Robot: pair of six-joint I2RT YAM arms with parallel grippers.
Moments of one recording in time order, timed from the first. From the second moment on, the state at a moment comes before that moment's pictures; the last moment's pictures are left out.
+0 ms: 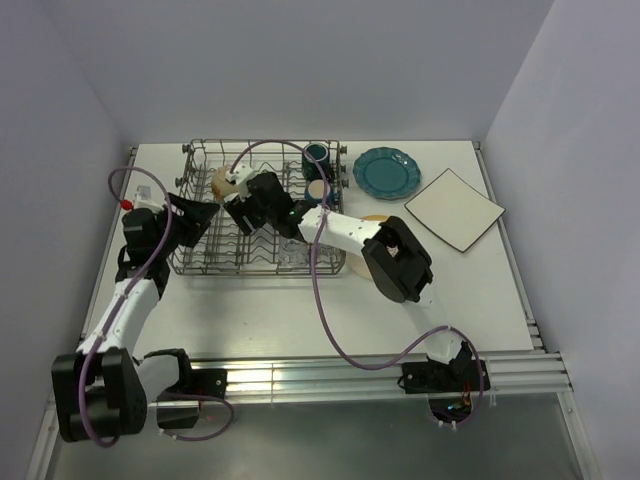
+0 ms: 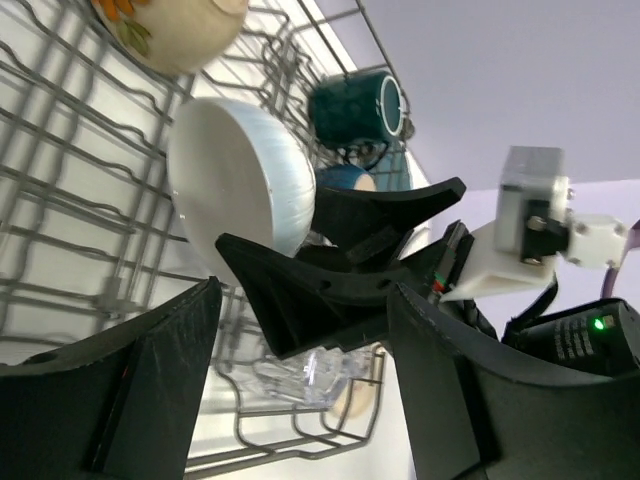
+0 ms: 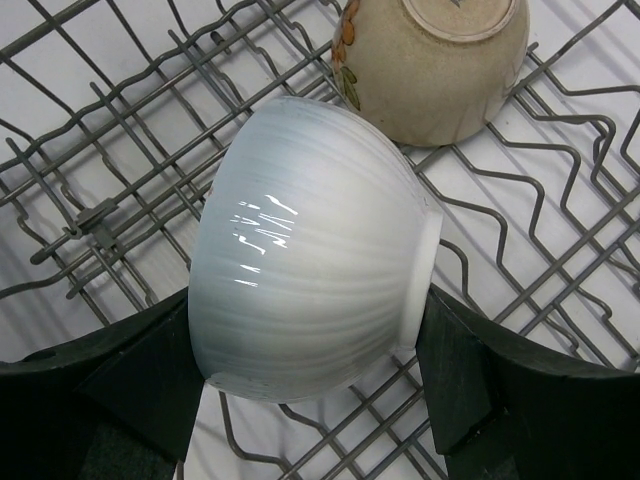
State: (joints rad) left arm 0.09 1.10 0.57 0.21 0.40 -1.02; right arm 0.86 2.23 1.77 -0.02 0.04 -0.04
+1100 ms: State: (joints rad) left arm 0.09 0.31 0.78 -0.65 0.04 -0.69; right arm 1.02 2.36 1.82 0.13 0.34 -0.54
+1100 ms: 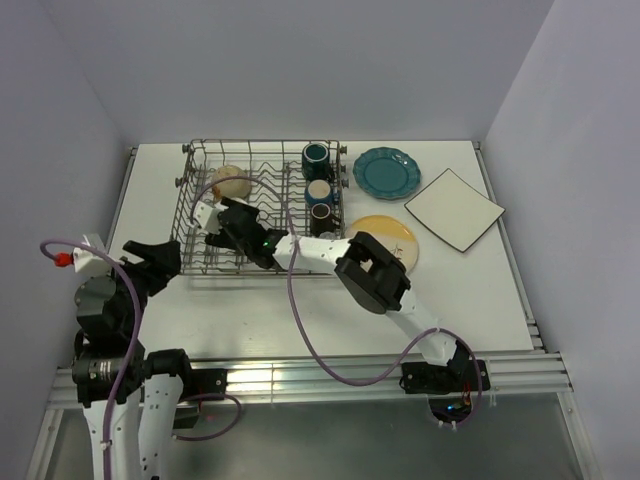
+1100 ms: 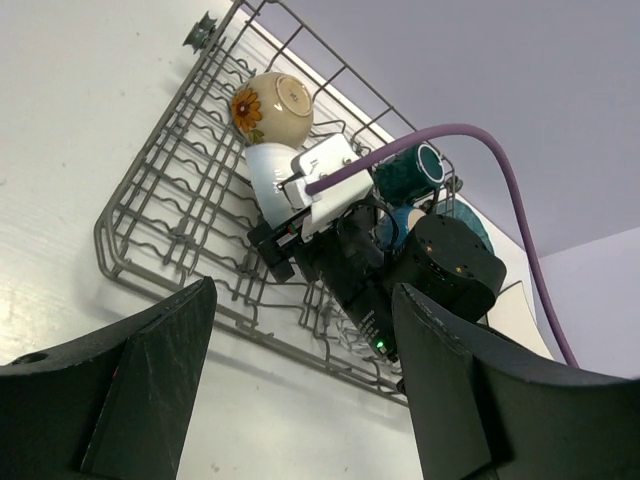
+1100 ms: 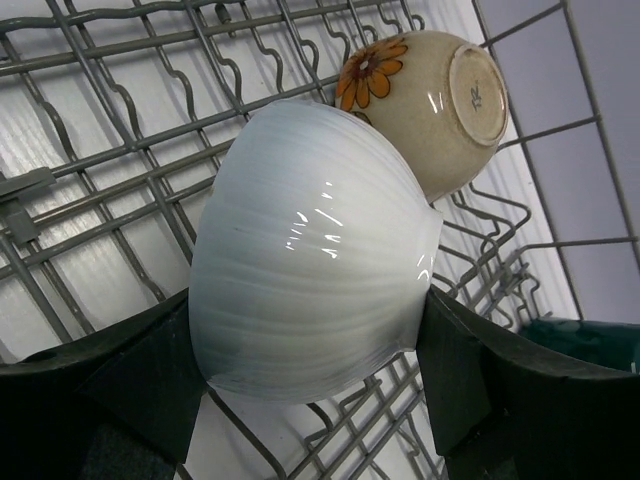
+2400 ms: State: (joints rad) left arm 0.09 0.14 0.82 -0.84 0.02 -0.73; right arm 1.10 2.42 1.82 0.17 0.33 -0.75
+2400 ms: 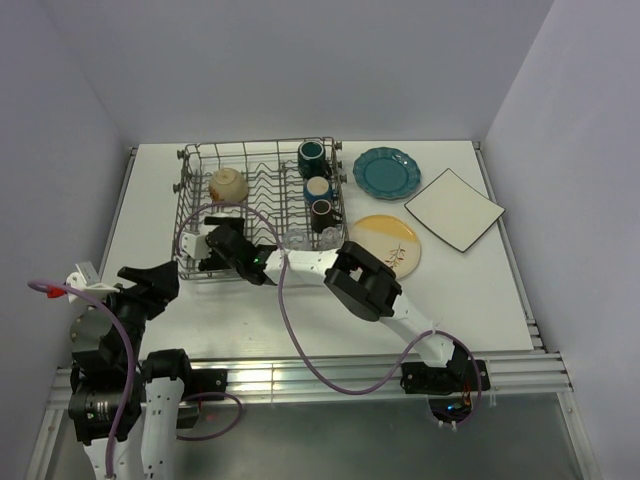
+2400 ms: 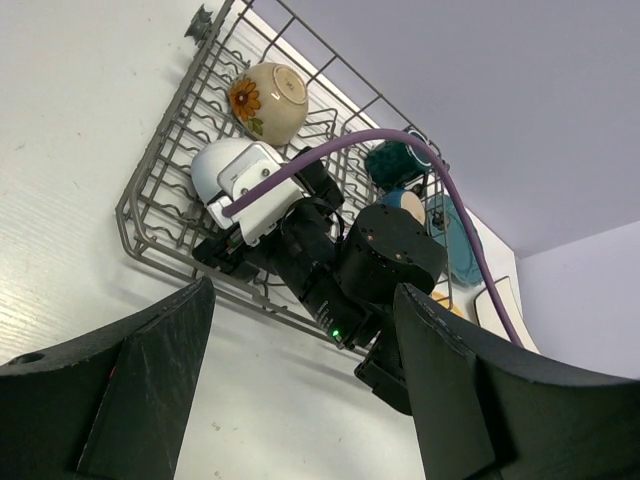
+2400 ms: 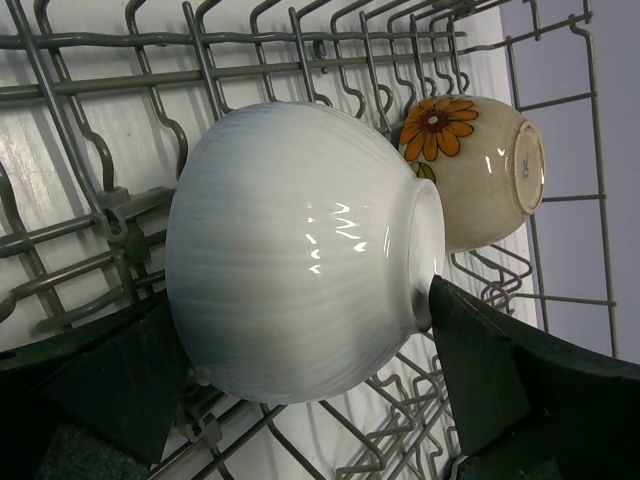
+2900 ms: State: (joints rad) left arm 0.09 0.14 0.82 -0.84 0.02 -0.73; right arm 1.09 2.38 1.92 -0.05 0.16 -0.55
